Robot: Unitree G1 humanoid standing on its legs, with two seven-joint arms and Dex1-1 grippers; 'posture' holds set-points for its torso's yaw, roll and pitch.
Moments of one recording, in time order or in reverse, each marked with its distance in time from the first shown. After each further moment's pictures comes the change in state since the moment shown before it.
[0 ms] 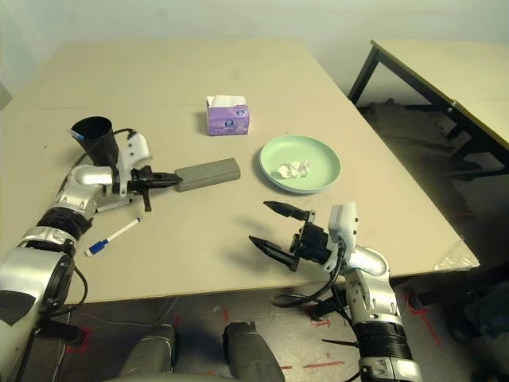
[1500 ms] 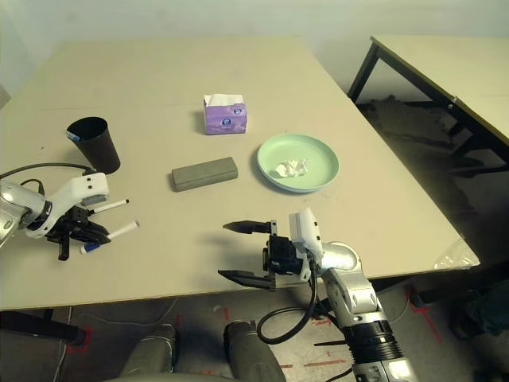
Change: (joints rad) left arm 0.329 0.477 -0.294 -0.731 0.005 0.650 -0.102; right arm -0.029 -0.028 0.177 -0.184 -0.004 0.136 0.007
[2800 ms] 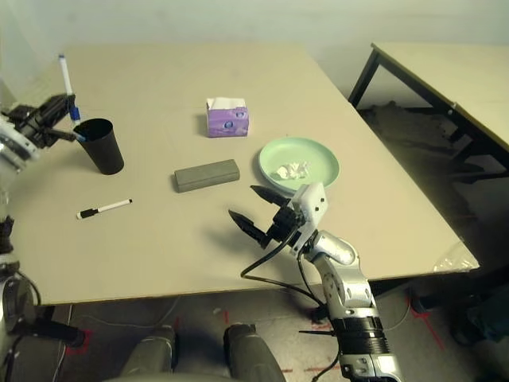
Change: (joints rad) left arm -0.307 -0.429 0.690 0.428 -0.271 -0.444 0.738; right arm -0.022 0.116 -0.110 0.030 -0.085 0.055 -0.449
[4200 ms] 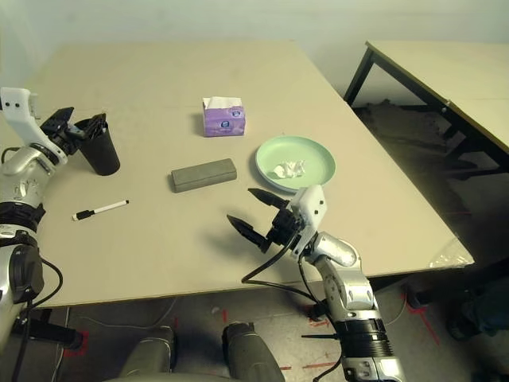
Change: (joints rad) left arm -0.149 0.031 -0.138 0.365 0.094 -0.321 -0.226; right arm -0.005 -0.028 0.035 -0.020 0.000 -0.007 0.086
